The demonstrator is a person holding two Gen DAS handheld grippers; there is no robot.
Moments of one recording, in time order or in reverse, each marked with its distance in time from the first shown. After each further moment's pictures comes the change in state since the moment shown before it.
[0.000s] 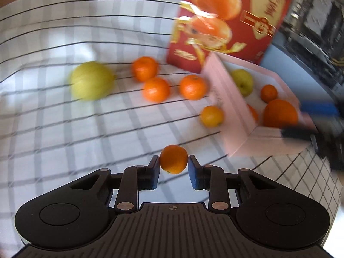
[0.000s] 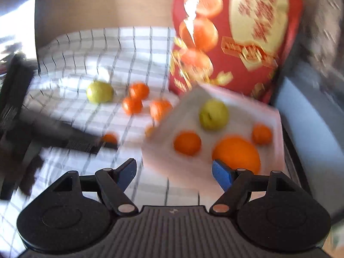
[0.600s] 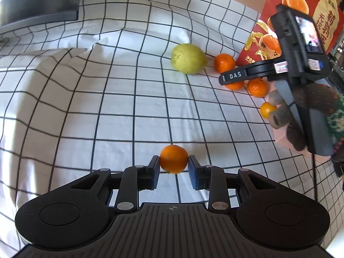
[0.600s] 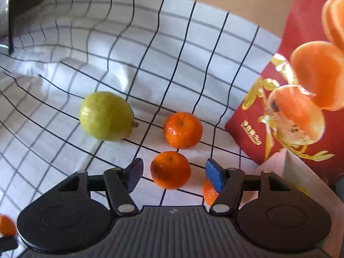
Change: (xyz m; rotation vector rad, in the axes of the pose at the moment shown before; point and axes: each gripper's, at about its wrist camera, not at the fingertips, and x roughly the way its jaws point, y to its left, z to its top) left arm -0.062 0.056 -0.053 -0.246 0.000 0.177; right arm 0.182 0.087 0.085 -0.188 0.162 -0.024
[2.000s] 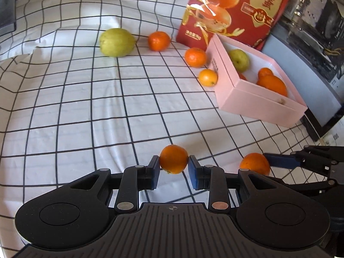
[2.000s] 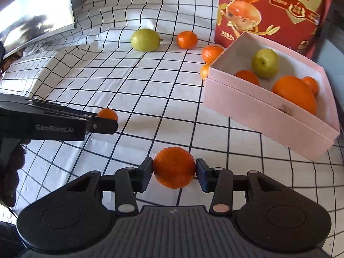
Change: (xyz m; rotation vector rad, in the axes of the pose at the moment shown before) left arm 0.007 -0.075 -0.035 0.176 0.054 -0.129; right arm -0.156 -0.005 -0.201 0.181 -0.002 0.175
